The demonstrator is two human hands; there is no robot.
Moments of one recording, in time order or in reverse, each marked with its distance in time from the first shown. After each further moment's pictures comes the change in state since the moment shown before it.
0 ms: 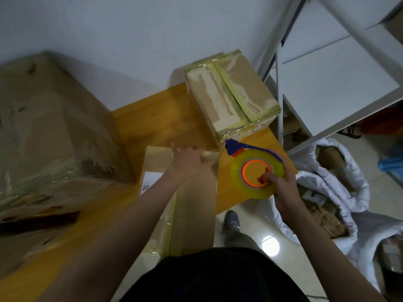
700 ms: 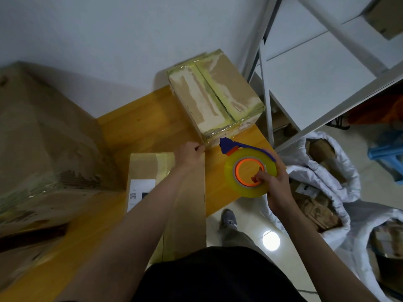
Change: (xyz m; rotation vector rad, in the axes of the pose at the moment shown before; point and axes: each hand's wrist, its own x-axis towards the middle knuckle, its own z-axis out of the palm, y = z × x) left_hand 0.030 0.040 -0.001 -0.556 0.151 -0.148; right_hand 0.004 0.007 -0.020 0.080 0.052 0.023
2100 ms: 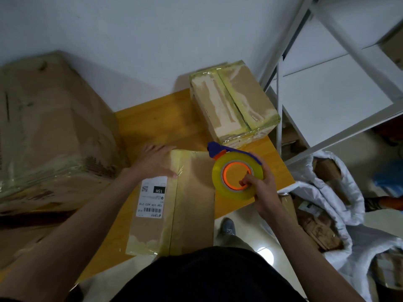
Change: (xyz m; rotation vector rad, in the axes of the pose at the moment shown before) left_hand -0.023 -0.136 -0.090 0.352 -0.208 0.135; right_hand -0.014 -0.010 0.066 0.015 -0.129 0.073
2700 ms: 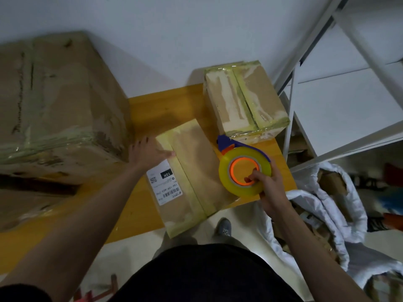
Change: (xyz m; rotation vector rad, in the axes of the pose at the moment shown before) left_hand -0.025 -0.003 0.024 -0.114 0.249 -0.443; right_hand 0.000 -0.005 -0.022 -0.046 -0.034 0.037
